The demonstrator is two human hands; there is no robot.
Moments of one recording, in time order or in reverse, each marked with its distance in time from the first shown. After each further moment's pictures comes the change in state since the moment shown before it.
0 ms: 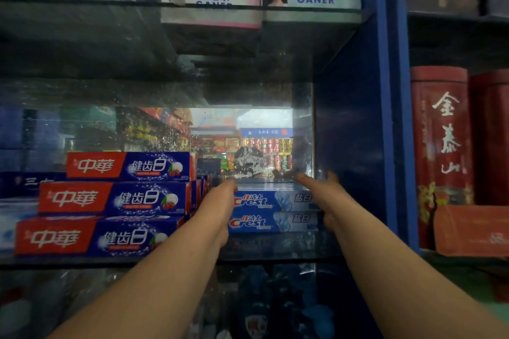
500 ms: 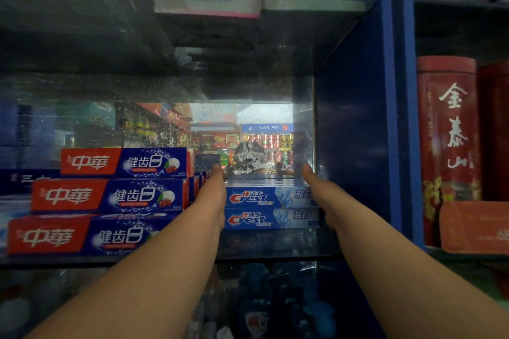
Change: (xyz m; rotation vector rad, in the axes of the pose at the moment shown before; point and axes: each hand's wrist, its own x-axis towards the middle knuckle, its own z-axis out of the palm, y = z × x) left_hand 0.036 0.006 0.006 -0.162 0.107 -0.094; right_hand 0.005 0.003 0.000 -0.115 -0.064 0.101
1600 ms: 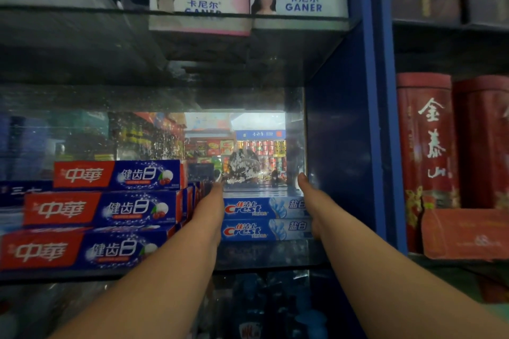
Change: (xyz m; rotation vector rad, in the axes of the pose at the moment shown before) left_hand 0.018 -0.015 0.001 0.042 -0.053 0.054; right_hand -0.011 -0.006 0.005 0.224 0.061 0.061
